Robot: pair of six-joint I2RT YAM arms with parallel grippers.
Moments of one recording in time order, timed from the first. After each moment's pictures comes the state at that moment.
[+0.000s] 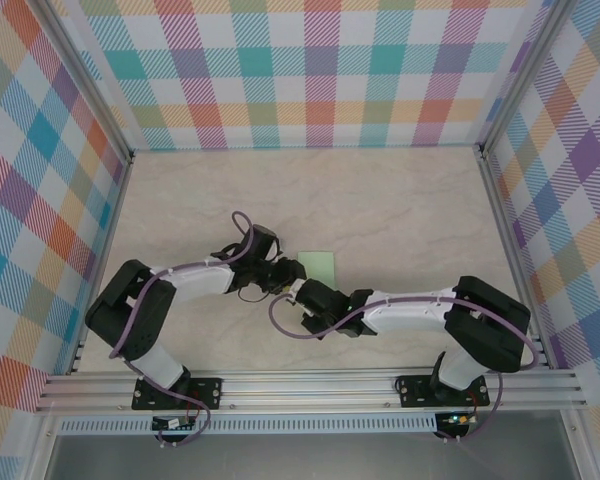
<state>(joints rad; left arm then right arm) -0.58 1.56 0.79 -0.15 0.45 -0.90 1.09 1.53 0.75 -0.22 0.12 0.12</state>
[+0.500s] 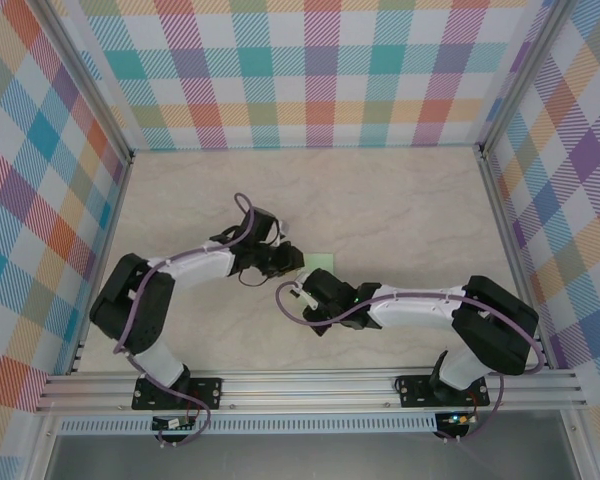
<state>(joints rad) -0.55 1.76 1.02 -0.17 0.52 -0.79 1.05 1.53 0.74 -0.21 0.01 0.18</state>
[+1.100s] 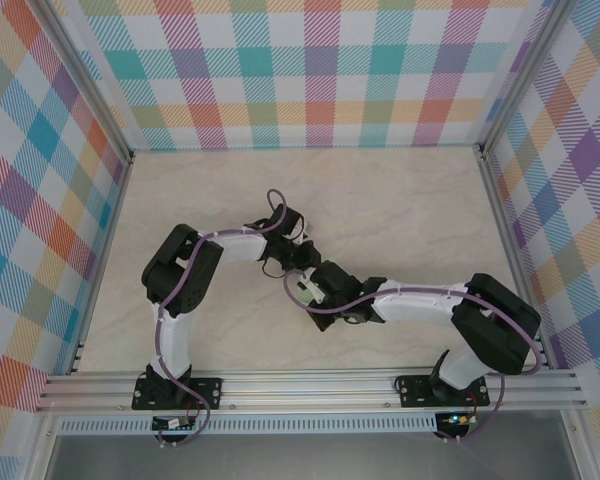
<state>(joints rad) -0.60 2.02 1.20 -0.21 0.52 -0.70 0.95 1.52 0.73 -0.21 -0.10 0.24</state>
